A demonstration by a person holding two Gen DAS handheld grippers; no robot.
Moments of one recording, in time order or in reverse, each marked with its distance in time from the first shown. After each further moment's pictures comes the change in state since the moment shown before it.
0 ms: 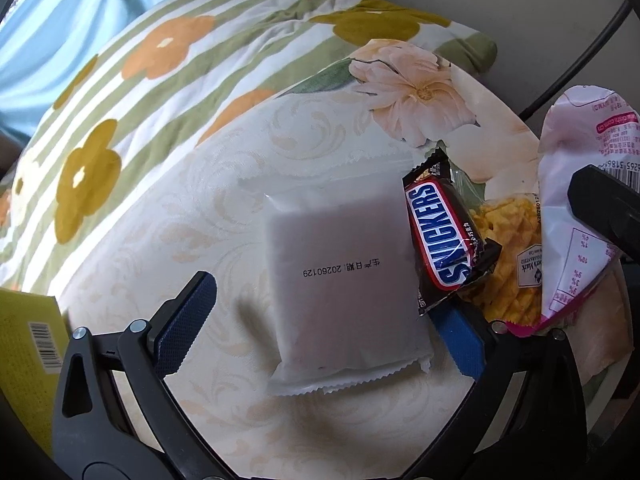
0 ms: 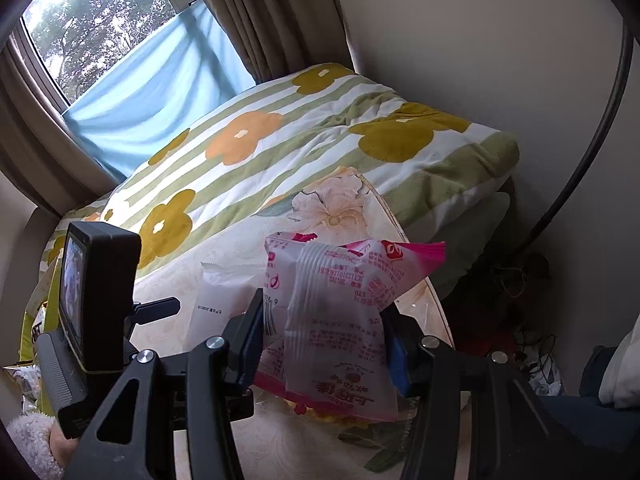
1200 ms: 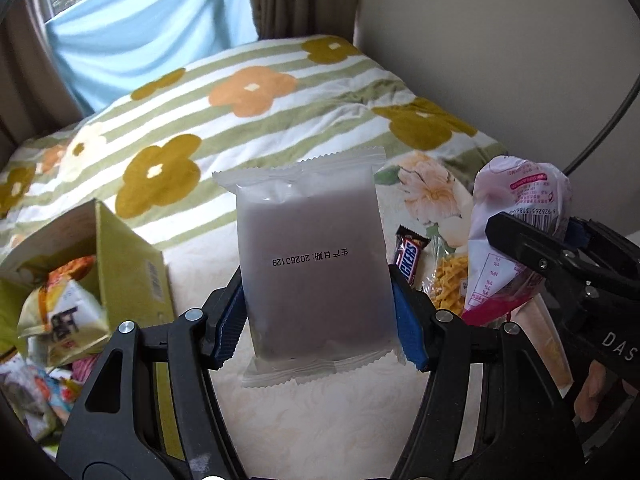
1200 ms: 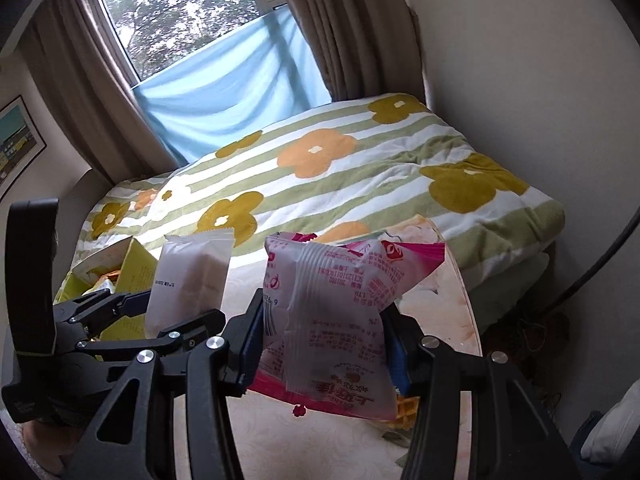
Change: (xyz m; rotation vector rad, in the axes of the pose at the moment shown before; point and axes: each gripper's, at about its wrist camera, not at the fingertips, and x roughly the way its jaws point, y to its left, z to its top) left arm -0.162 0.047 -0.044 -0.261 -0.267 0.084; right arm -0.052 0.056 0.018 -0.225 -0.060 0.180
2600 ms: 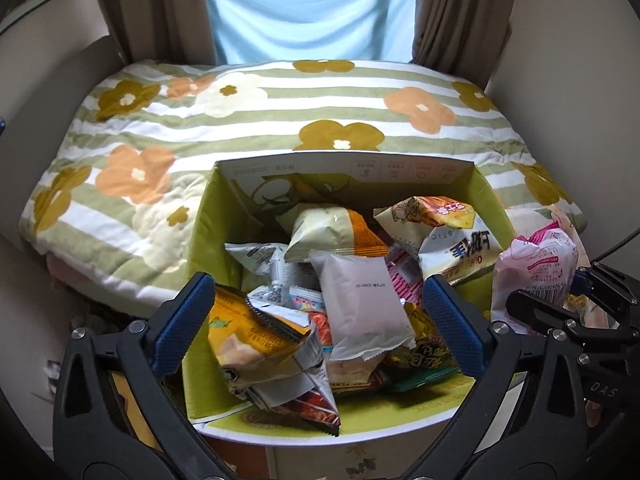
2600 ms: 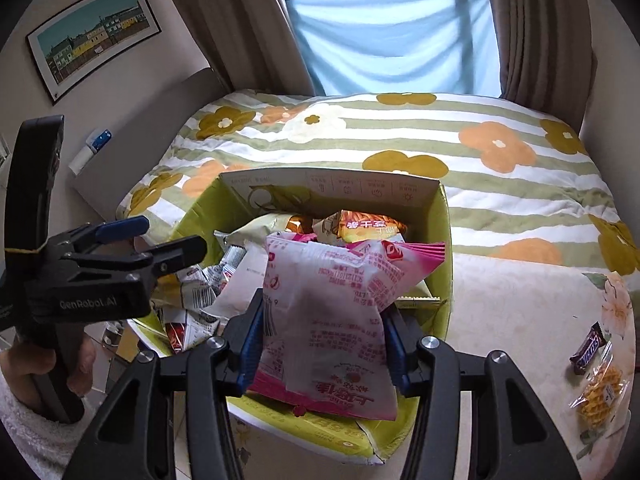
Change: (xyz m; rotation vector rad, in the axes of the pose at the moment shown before) left arm -0.125 0.324 -0.112 -0.309 -0.042 0.192; right arm 0.052 0.294 -0.043 -0.349 0.181 0.245
